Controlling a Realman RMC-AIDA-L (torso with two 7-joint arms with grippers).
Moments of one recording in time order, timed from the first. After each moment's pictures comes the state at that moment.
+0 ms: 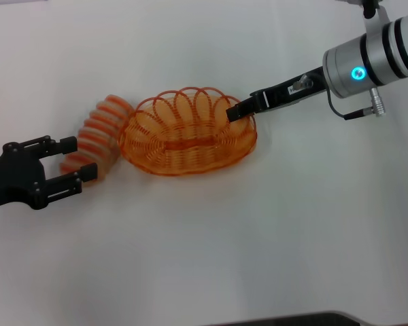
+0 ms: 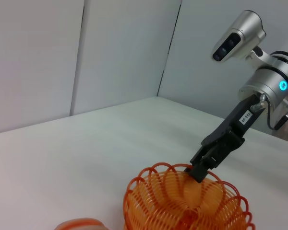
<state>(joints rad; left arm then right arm) -0.35 -2.10 0.55 0.68 2.07 1.64 -1.22 0.81 2.08 -0.83 -0.56 -2.37 -1.25 2.28</state>
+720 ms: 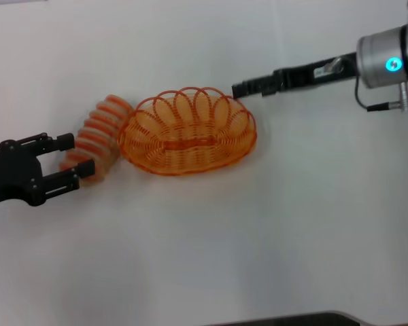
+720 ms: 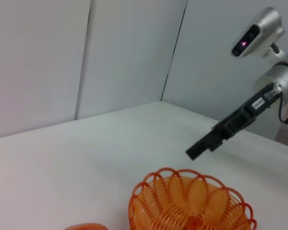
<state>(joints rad) -0.35 -2.09 0.54 0.68 2.07 1.64 -1.23 0.71 2.06 -0.80 -0.66 -2.23 -1.33 2.23</state>
